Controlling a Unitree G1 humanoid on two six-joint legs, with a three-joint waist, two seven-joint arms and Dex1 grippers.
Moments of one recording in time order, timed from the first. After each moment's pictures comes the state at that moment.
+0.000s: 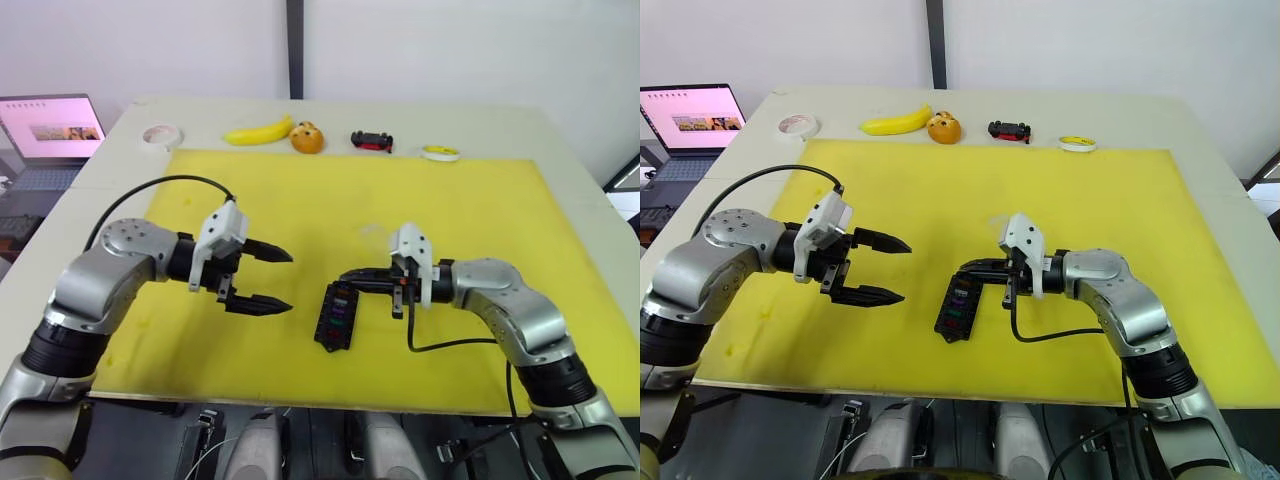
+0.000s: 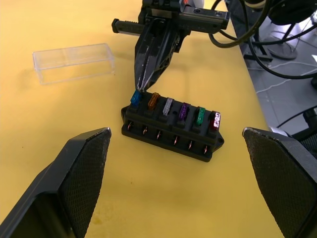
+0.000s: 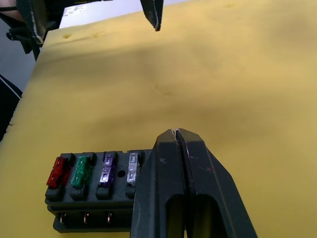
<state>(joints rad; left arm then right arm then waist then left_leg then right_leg) -0.54 0.81 -0.13 -0.18 -0.56 0.58 -1.33 -0.44 -0.59 0.16 -0.21 0.42 0.56 1.01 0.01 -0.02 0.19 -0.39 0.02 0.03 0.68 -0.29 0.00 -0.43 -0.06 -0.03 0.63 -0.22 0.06</state>
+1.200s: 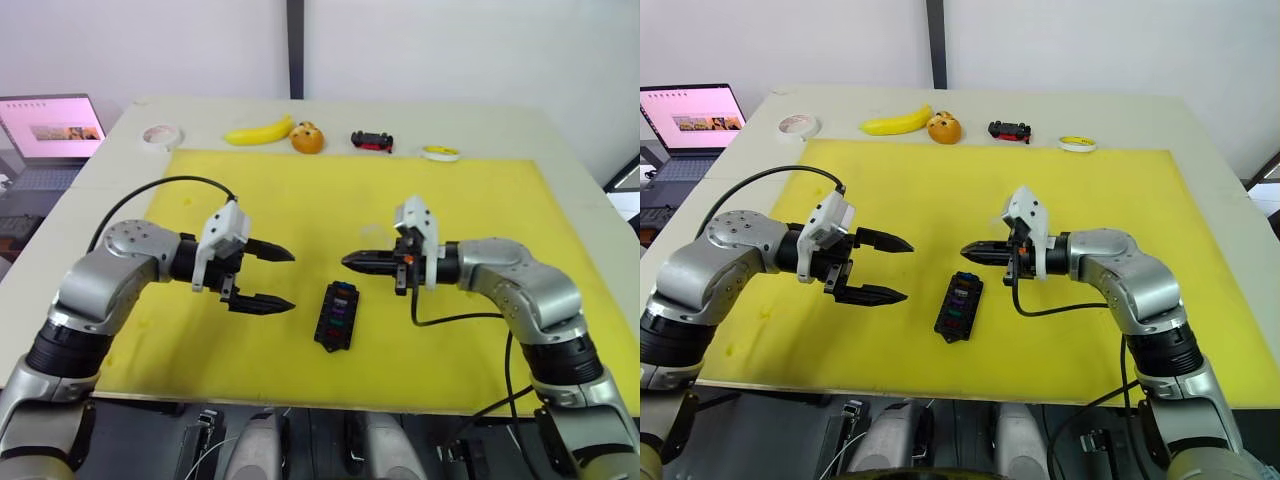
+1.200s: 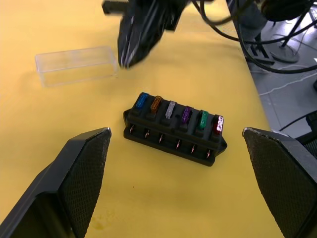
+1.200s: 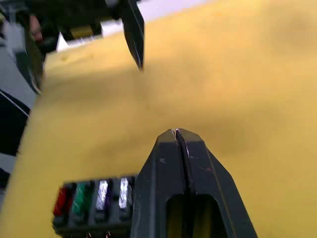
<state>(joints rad) -0.54 0.80 -0.13 -0.18 -0.55 0.58 -1.31 -0.54 -0.60 0.09 -0.24 0.53 0.78 0.99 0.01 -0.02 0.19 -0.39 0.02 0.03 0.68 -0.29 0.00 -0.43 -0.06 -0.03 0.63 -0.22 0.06</state>
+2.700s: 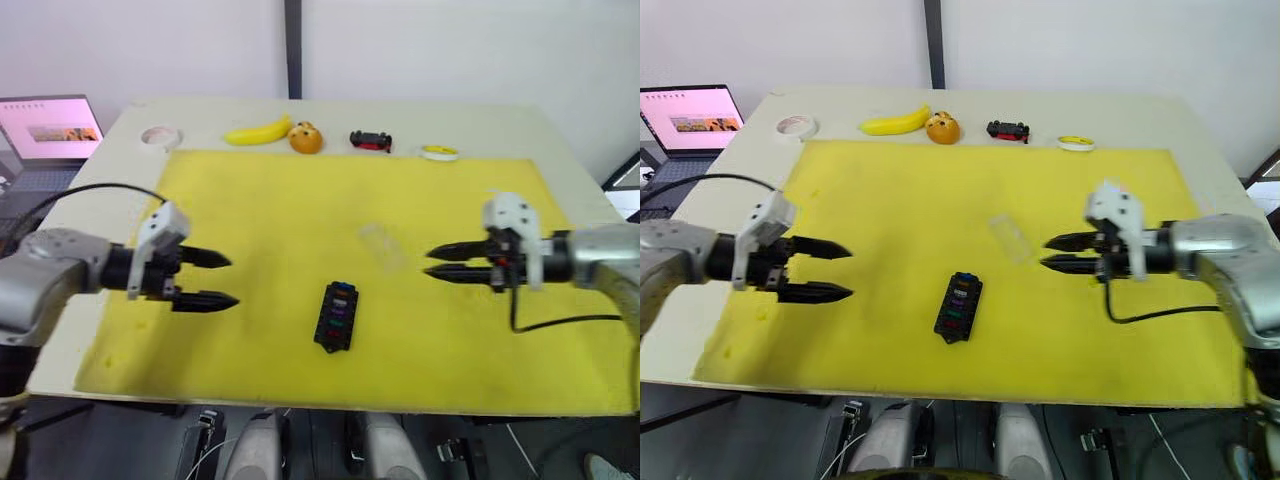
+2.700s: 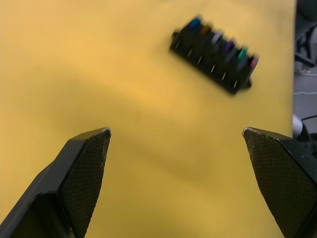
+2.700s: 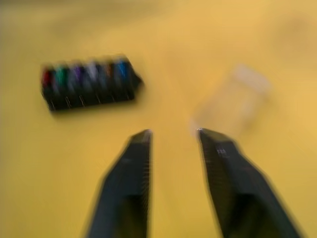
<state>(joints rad) -0.32 1.08 0.09 -0.16 -0.60 0.75 -1.31 -0.32 -1.13 -0.15 -0.22 0.54 0.64 1.21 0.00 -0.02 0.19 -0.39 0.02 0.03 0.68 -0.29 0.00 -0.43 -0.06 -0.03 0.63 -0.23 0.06</state>
